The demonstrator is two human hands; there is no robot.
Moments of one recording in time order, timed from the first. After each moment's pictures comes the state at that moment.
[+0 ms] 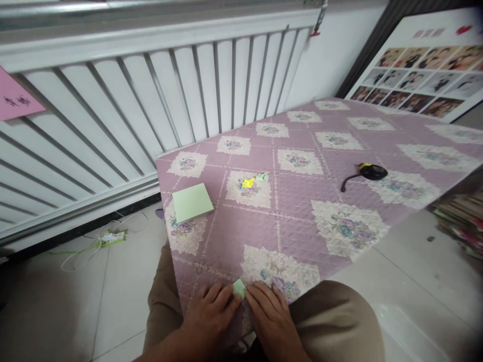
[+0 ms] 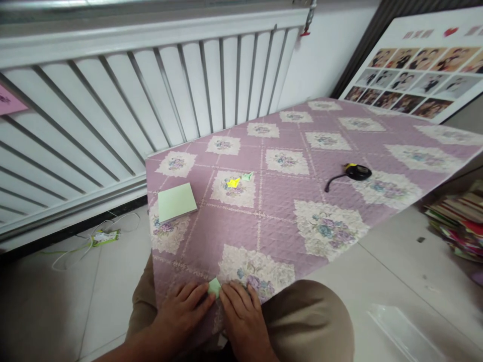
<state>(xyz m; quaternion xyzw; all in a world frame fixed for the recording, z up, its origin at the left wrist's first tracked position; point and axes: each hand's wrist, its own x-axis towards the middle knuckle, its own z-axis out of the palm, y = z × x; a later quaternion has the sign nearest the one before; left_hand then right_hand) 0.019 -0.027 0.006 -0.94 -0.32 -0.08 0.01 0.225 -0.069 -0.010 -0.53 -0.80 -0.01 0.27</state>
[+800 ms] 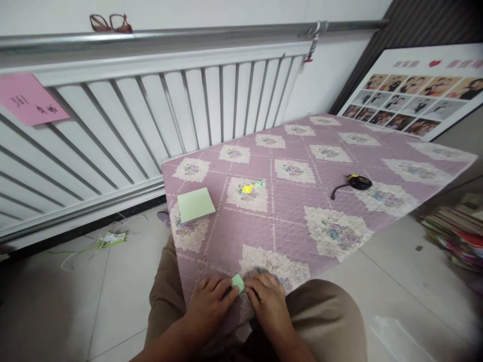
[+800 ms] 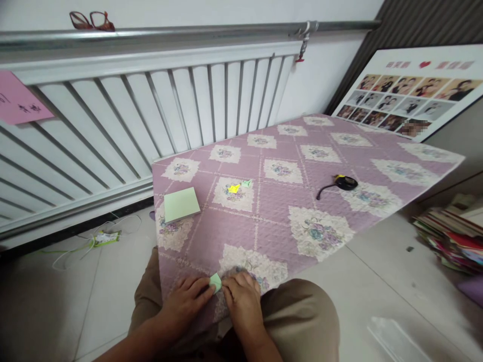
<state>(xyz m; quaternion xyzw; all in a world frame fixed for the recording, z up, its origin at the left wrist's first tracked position) 0.016 -0.030 0.010 -0.94 -0.35 -0.05 -0.05 0.221 -0.052 0.013 -0.66 -0.70 0.16 0.23</state>
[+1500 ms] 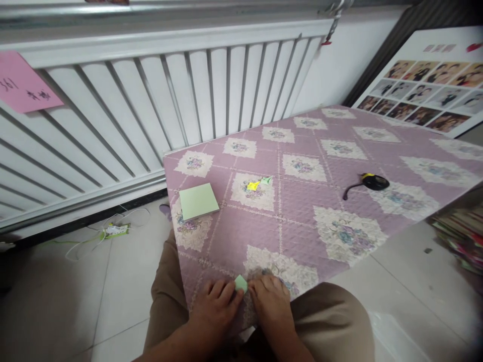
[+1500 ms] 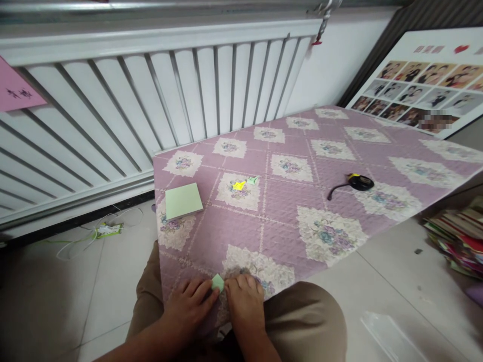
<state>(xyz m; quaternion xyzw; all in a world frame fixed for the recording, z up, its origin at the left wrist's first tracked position) 0.024 -0.034 0.005 -0.93 -0.36 -0.05 -0.03 0.213 -0.045 0.006 -0.67 -0.73 0.05 0.13</state>
